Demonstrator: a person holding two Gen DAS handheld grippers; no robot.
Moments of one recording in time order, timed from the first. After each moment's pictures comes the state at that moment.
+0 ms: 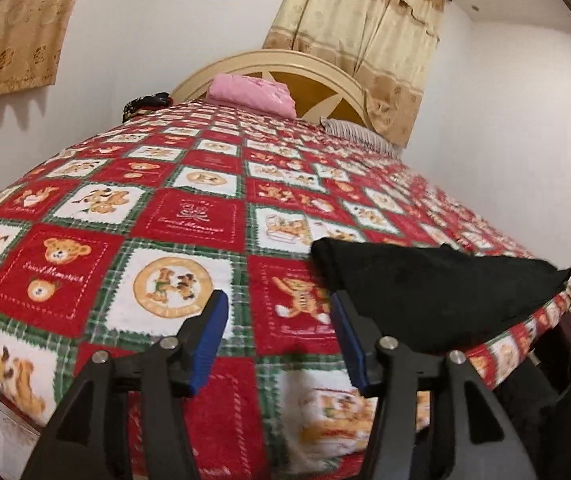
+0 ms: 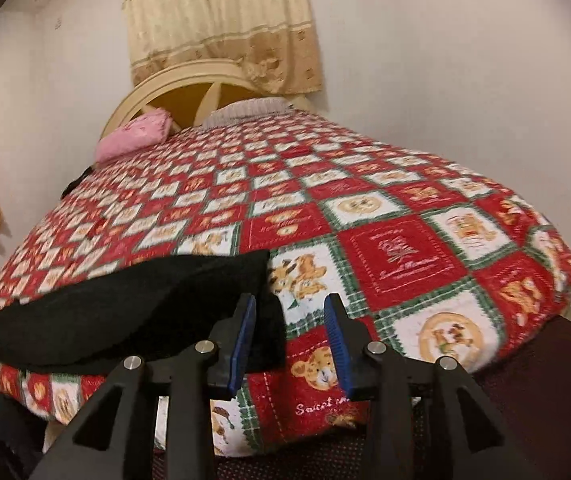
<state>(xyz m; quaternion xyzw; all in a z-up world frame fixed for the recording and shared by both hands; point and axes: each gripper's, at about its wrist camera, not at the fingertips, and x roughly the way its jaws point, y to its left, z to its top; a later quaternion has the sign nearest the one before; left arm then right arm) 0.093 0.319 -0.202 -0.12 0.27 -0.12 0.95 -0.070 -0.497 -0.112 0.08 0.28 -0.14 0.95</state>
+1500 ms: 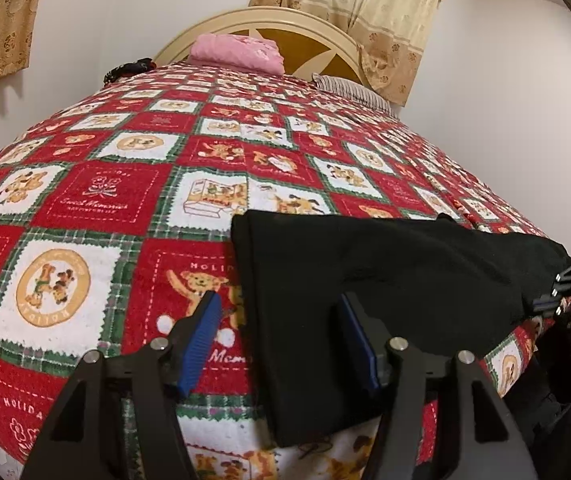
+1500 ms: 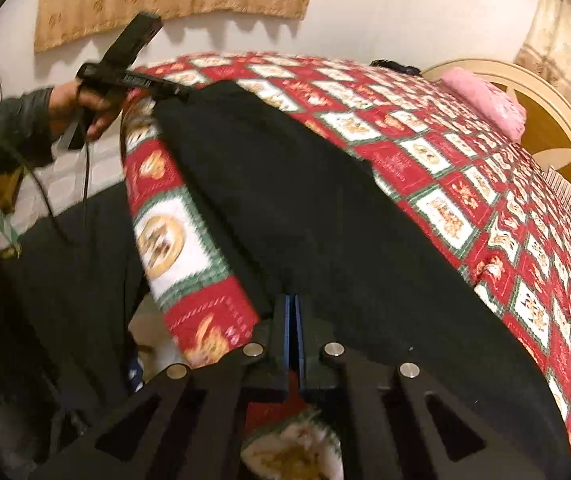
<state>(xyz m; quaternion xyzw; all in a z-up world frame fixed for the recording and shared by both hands) 0.136 0.248 -0.212 -0.11 0.35 -0.12 0.92 0.062 -0.028 -0.227 -0.29 0.39 0.33 0.80</state>
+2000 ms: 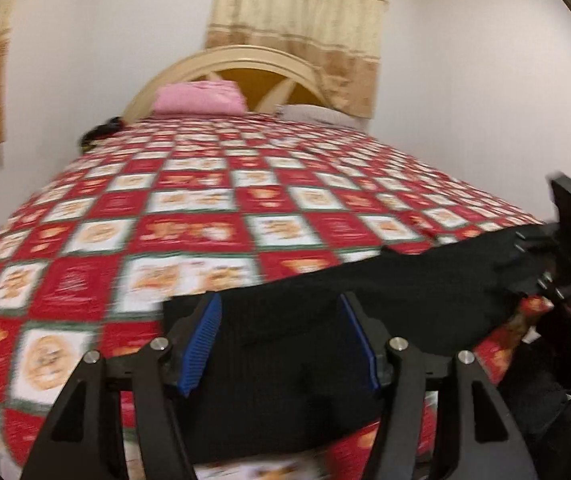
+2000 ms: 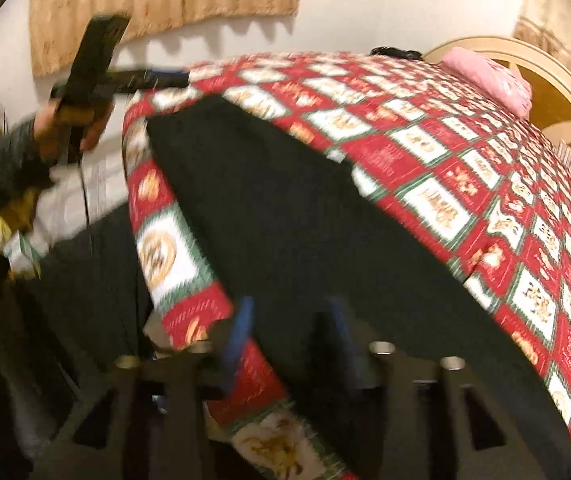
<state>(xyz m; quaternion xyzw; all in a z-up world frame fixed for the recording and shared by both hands) 0.127 0.180 -0.155 -0.04 0.28 -0.16 0.95 0.105 -0.053 -0.187 -0.21 0.40 0.35 0.82</state>
